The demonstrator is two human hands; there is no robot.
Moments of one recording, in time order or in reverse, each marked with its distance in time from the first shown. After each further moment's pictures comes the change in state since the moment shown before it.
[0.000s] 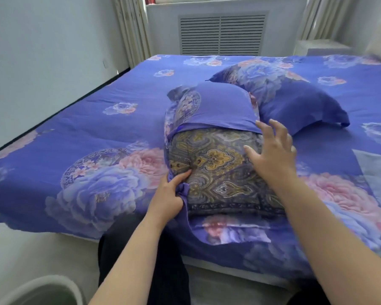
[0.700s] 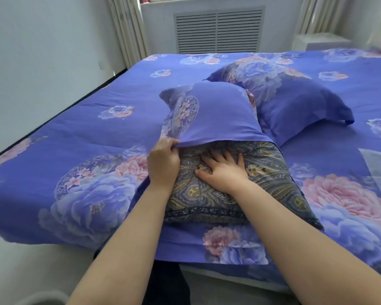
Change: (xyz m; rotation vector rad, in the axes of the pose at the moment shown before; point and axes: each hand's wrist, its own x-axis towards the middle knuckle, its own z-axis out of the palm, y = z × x) left_hand 0.089 0.041 -0.019 0.177 0.571 0.202; right_hand 0.016 -0.035 0.091 -0.236 -0.585 -0.213
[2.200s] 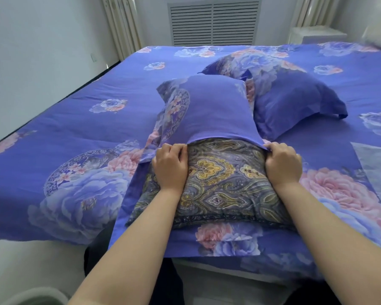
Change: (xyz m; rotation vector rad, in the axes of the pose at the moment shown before) left_hand -0.031 -0.002 0.045 0.116 0.016 0.027; right_hand -0.016 0.130 0.009 0.098 0.741 0.330
